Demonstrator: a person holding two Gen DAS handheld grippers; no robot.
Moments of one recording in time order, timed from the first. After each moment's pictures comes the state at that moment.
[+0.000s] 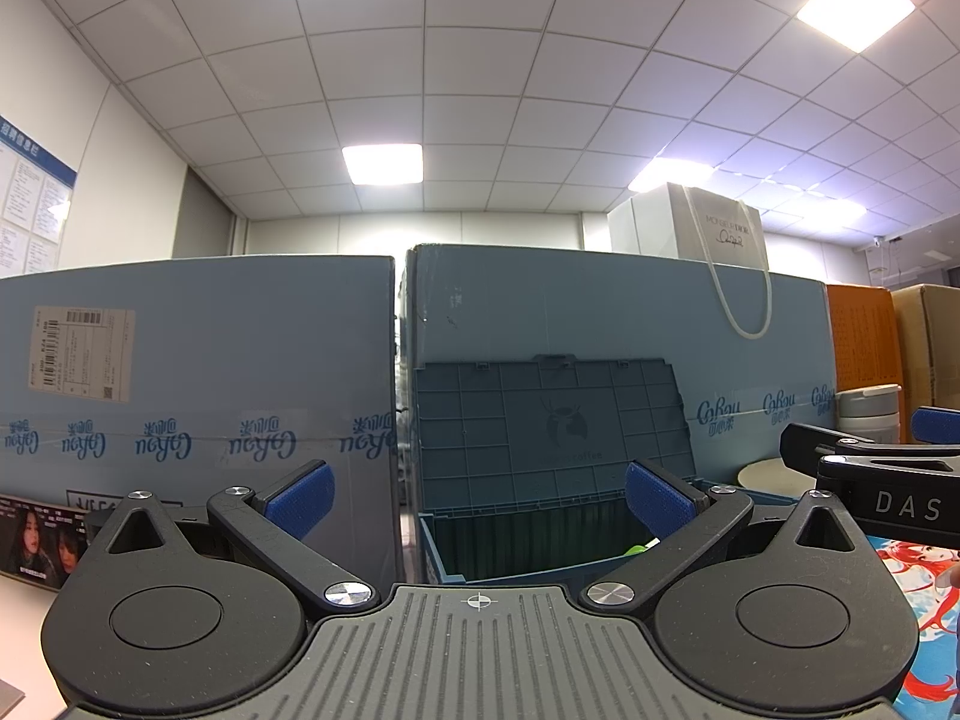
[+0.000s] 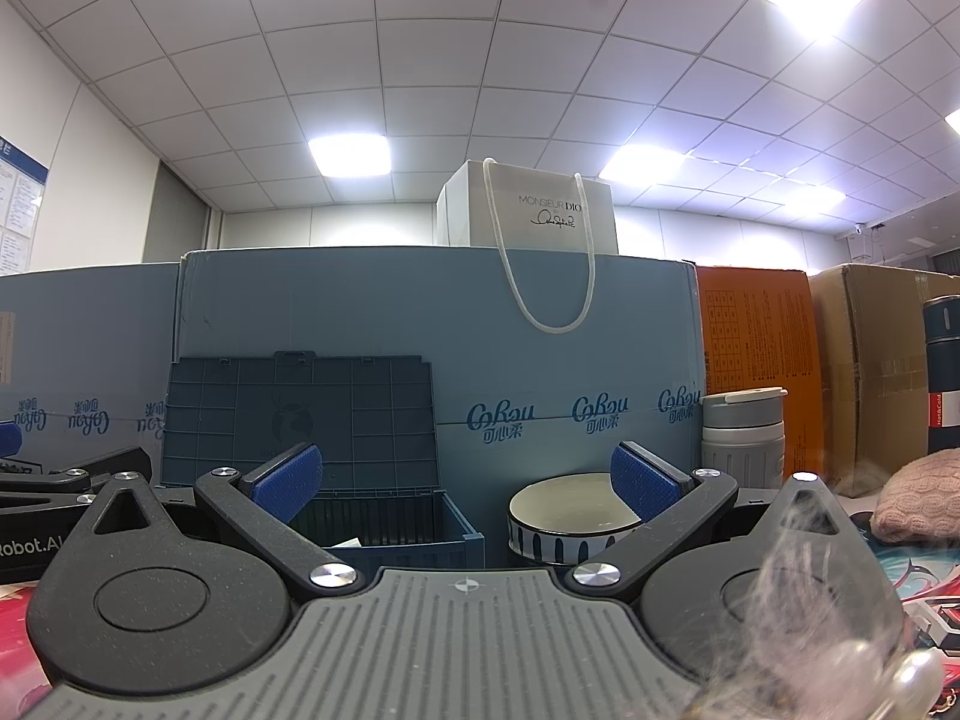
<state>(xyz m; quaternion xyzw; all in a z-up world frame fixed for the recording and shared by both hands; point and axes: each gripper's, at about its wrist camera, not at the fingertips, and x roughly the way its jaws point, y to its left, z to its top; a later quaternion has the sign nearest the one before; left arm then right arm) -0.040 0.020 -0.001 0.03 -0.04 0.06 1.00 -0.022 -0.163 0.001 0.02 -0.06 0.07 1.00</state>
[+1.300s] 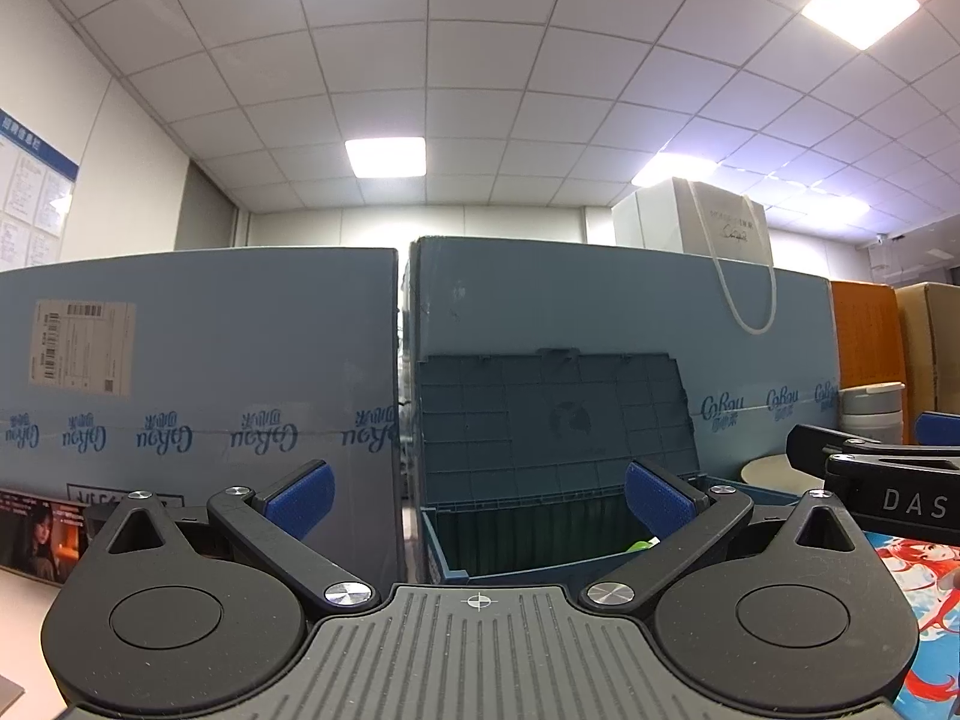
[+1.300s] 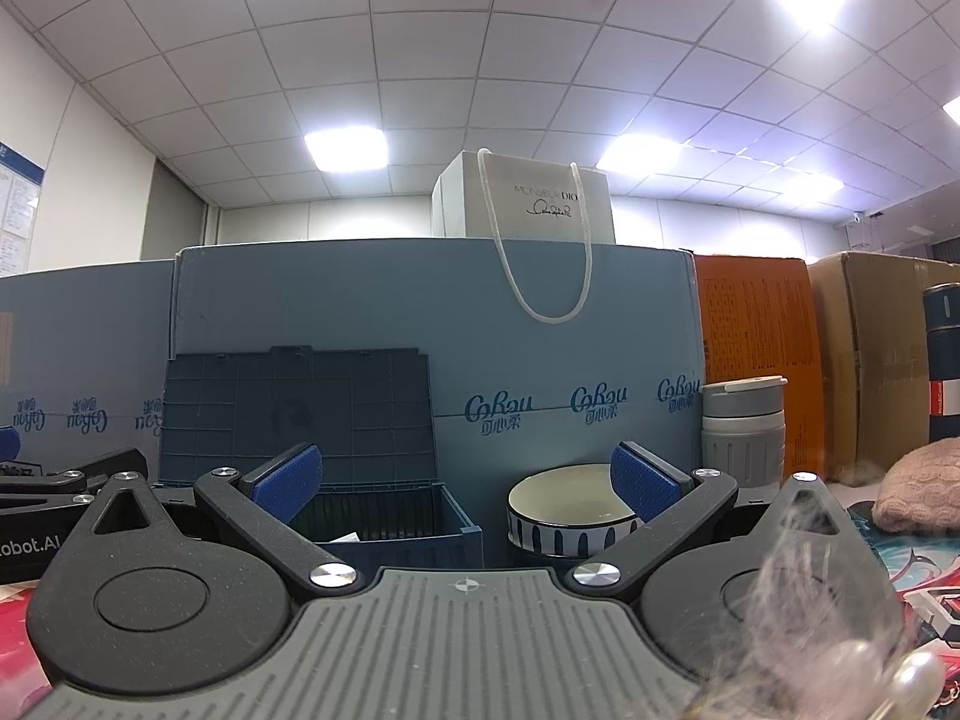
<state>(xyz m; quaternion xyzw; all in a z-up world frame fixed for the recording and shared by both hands) -0.037 0.020 -0.001 0.02 -0.03 0.06 1.00 -0.021 -0.166 0.002 0.03 -0.05 0.07 1.00</state>
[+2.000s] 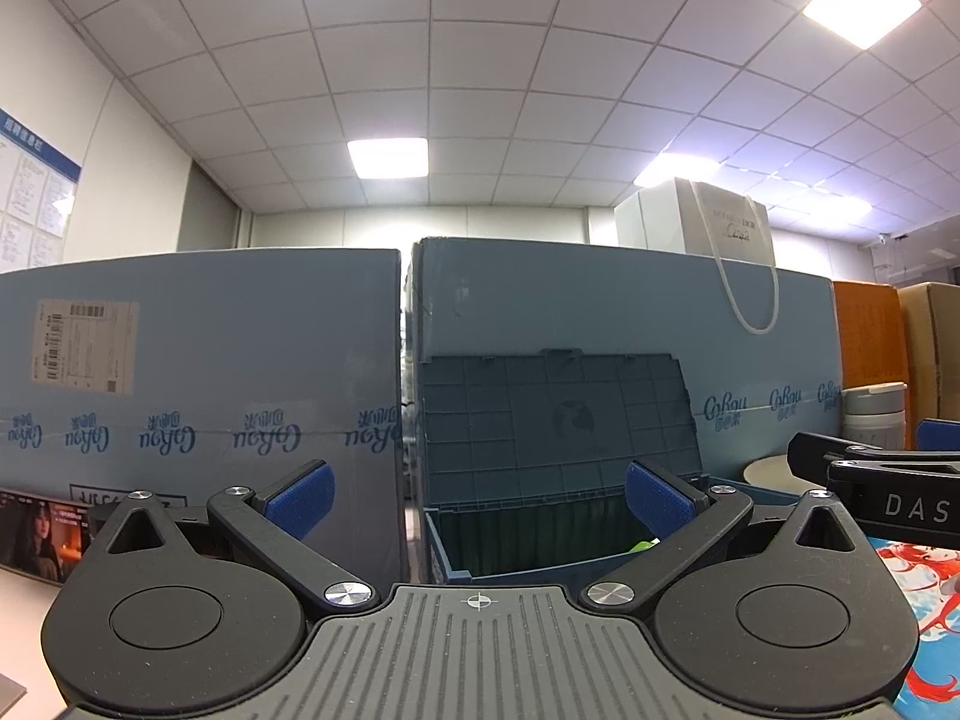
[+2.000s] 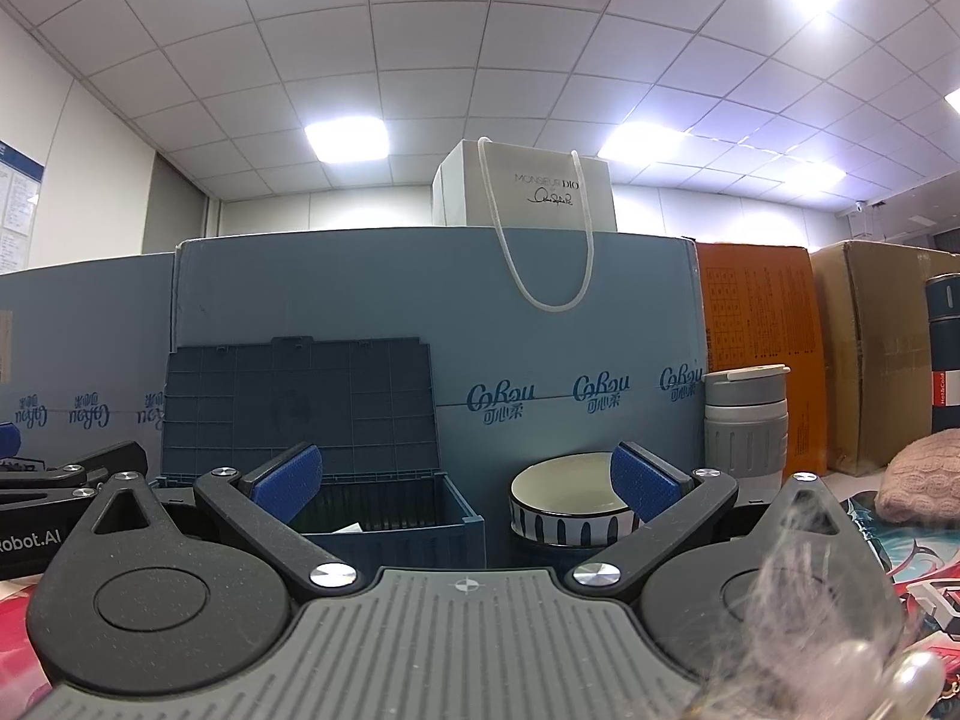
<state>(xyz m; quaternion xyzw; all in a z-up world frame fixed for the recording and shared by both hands) -0.037 0.018 -0.001 0.03 -0.03 0.07 1.00 -0.019 -0.169 0.003 0.03 -0.03 0.08 1.00</state>
